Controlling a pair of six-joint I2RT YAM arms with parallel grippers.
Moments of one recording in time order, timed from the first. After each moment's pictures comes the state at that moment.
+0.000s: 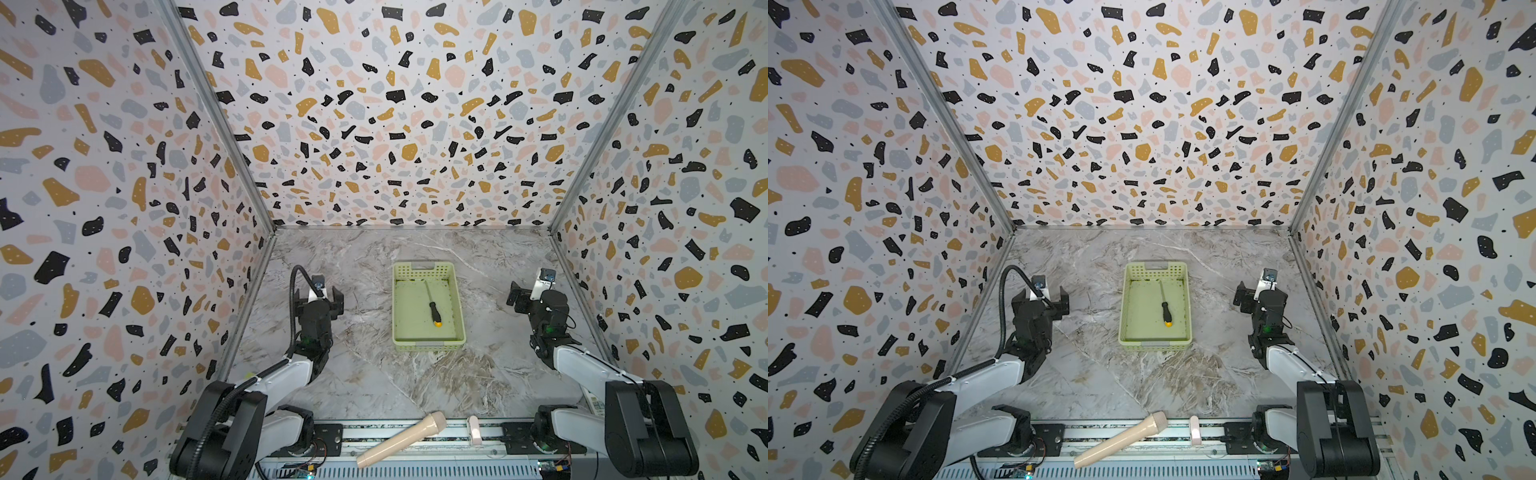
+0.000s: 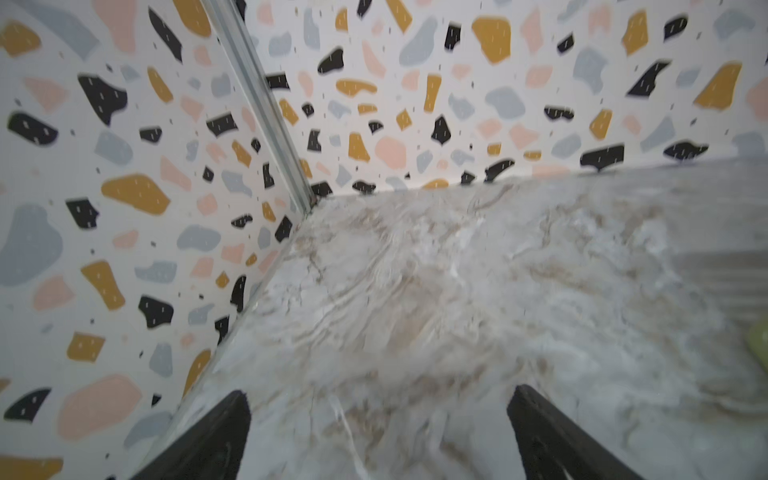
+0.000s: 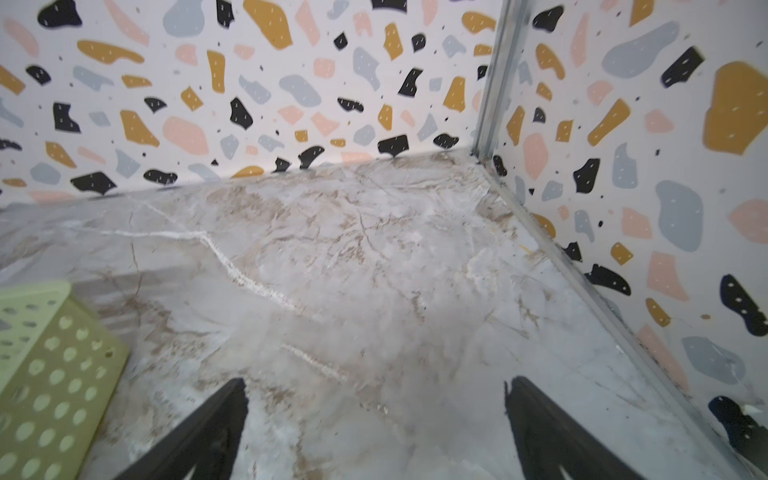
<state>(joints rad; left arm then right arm) -0.26 1.16 0.26 0.64 -0.52 0.08 0.04 1.22 0.37 0.58 0.17 0.08</state>
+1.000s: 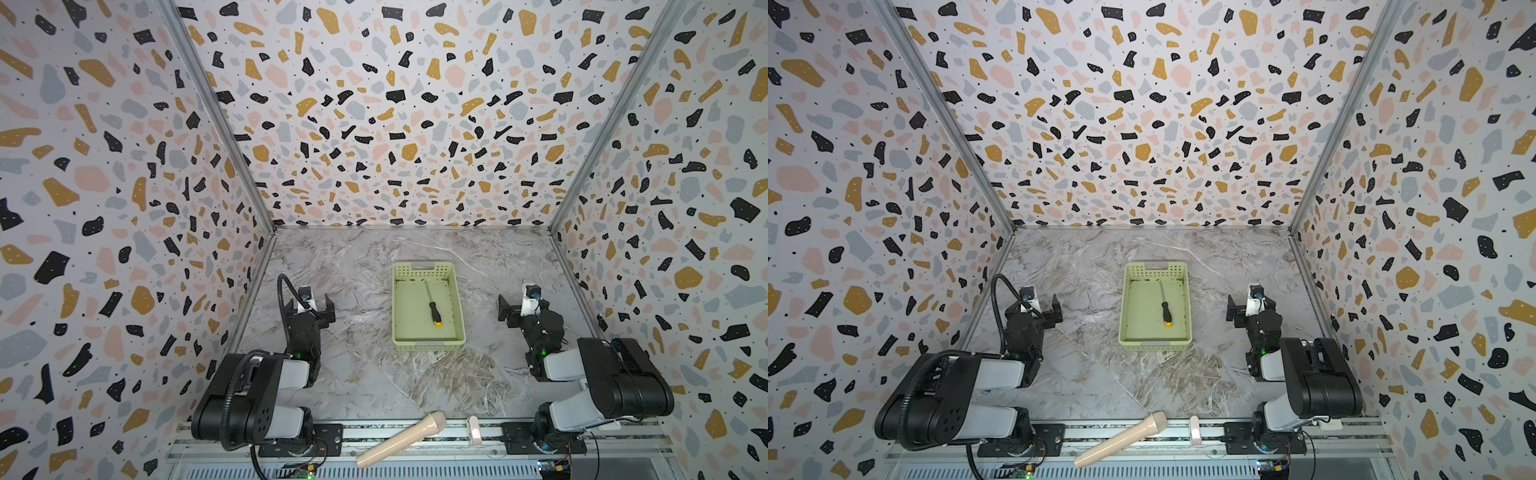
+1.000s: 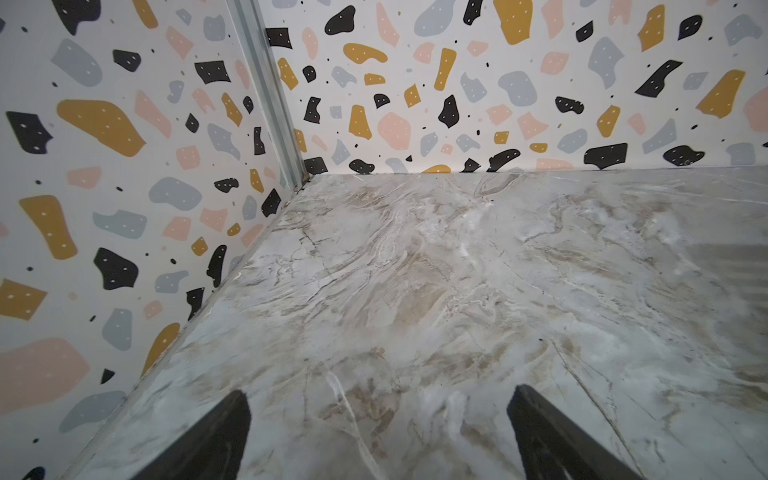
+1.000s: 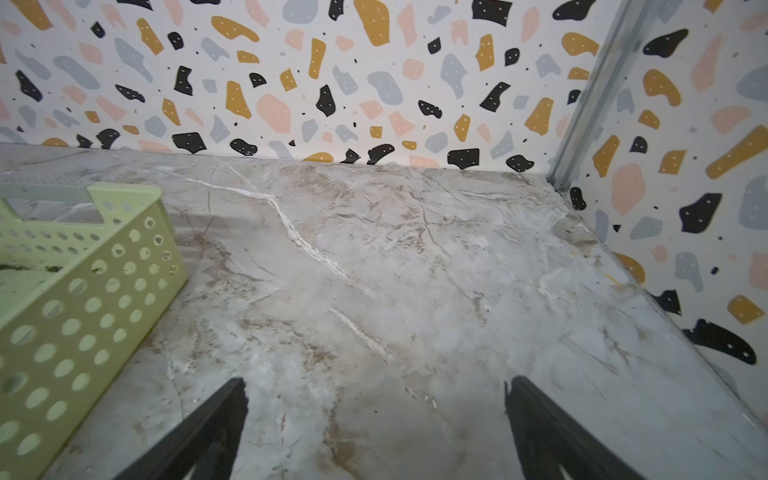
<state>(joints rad) -0.07 1.40 0.17 1.03 -0.26 0.05 0.03 1.49 0.19 1.12 -0.09 -0.07</state>
